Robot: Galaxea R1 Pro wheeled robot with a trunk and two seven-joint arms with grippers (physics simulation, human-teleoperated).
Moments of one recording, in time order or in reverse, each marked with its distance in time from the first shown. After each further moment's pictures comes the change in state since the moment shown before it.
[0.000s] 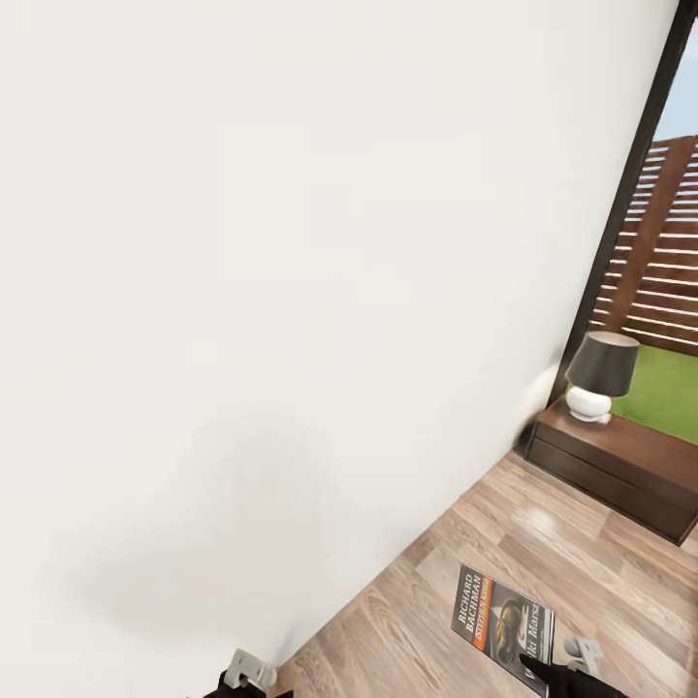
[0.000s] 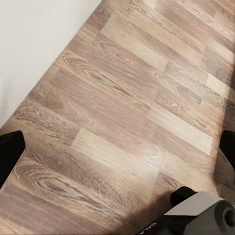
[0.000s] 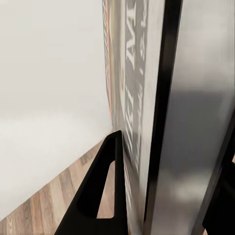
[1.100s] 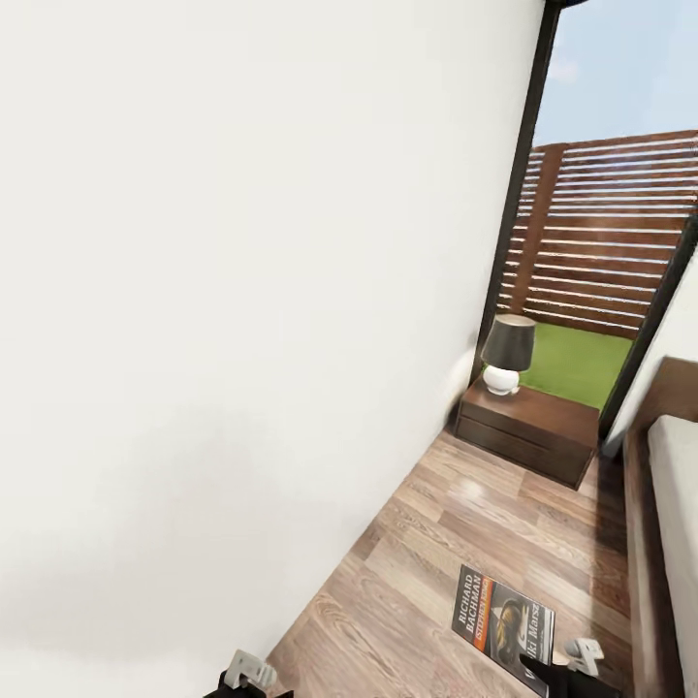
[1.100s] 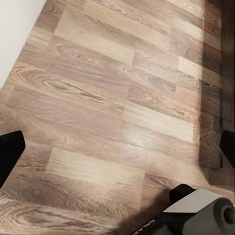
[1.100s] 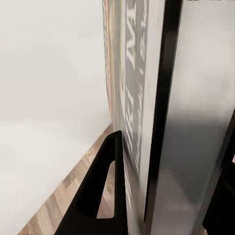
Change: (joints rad) left arm 0.000 0.000 0.000 0.001 0.000 0.000 0.000; right arm 0.000 0.000 0.002 0.000 0.000 0.000 -0.001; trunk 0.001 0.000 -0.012
